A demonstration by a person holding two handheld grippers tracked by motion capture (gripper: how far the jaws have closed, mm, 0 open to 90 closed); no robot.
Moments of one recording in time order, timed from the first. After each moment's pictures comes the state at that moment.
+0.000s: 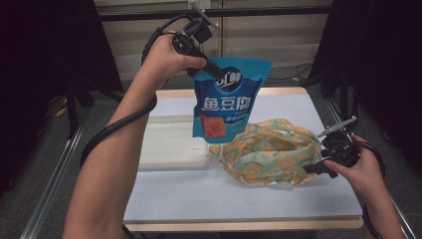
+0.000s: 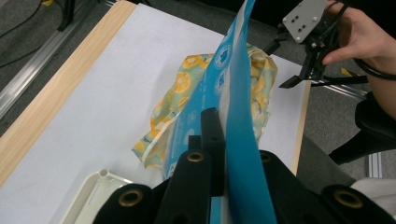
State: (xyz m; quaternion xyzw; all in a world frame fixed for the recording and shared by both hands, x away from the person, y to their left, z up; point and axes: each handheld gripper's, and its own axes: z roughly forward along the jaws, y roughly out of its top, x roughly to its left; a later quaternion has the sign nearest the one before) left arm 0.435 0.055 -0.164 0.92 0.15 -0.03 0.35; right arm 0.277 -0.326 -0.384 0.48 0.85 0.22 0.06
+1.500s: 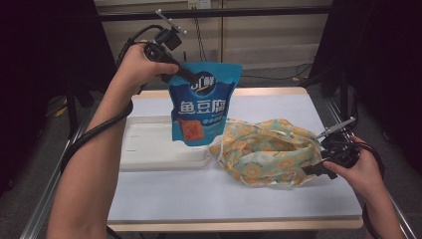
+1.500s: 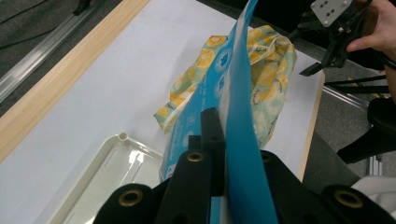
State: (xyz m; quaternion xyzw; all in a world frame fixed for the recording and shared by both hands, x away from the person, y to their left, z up) left arm 0.448 0.115 -0.186 0.91 0.19 -0.04 0.36; right arm 0.276 -0.324 -0.386 0.48 0.85 0.22 0.06
